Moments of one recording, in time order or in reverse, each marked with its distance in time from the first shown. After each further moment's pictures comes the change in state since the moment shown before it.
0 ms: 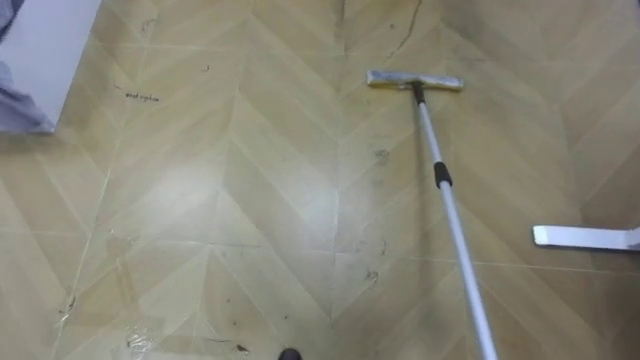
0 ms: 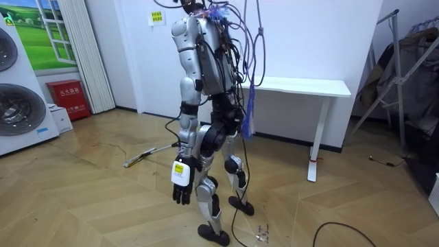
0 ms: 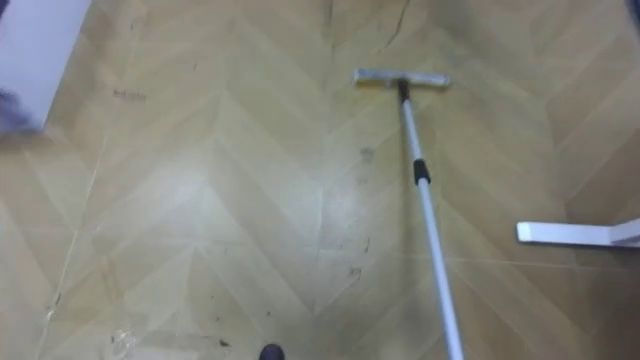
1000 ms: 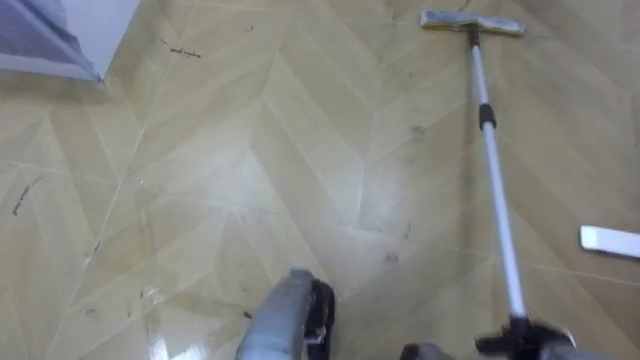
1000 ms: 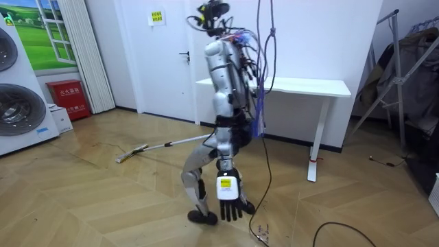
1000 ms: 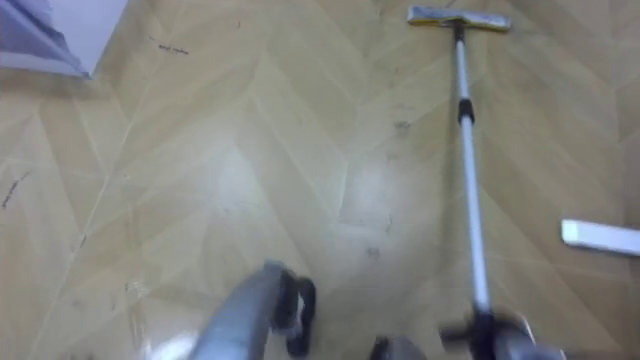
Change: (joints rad) left arm 0.066 0.054 -0.139 0.104 -0.142 0.075 -0.052; right arm -0.164 -0.128 0.094 0.169 0.178 0.065 0.040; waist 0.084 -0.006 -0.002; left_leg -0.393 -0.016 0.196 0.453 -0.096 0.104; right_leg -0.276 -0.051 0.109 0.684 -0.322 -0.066
